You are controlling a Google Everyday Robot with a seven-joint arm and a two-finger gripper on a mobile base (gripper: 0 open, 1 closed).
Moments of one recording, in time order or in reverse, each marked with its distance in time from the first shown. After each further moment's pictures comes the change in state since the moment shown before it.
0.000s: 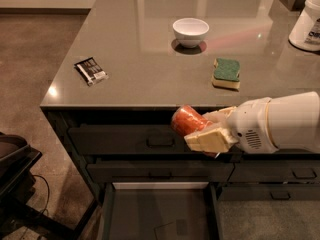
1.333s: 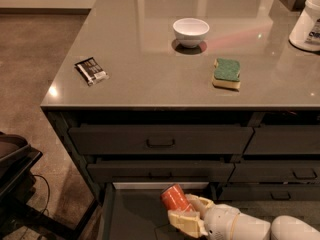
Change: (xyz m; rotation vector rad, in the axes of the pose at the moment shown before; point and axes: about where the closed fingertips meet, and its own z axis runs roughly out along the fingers) arm 0.200 0.053 0.134 -0.065 -0.227 0.323
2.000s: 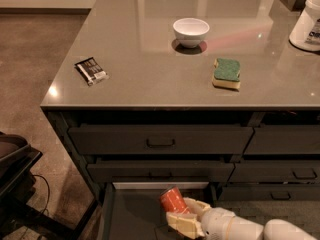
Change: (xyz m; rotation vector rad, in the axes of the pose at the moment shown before) arm 0.017 -0.012 0.015 -0.017 -0.019 0.047
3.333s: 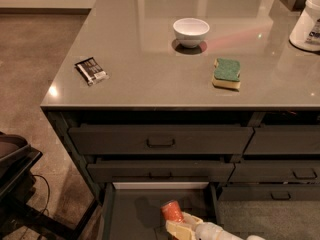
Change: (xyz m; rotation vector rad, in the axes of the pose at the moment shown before) arm 0.109 -0.083 0.065 -0.008 -0.078 0.210
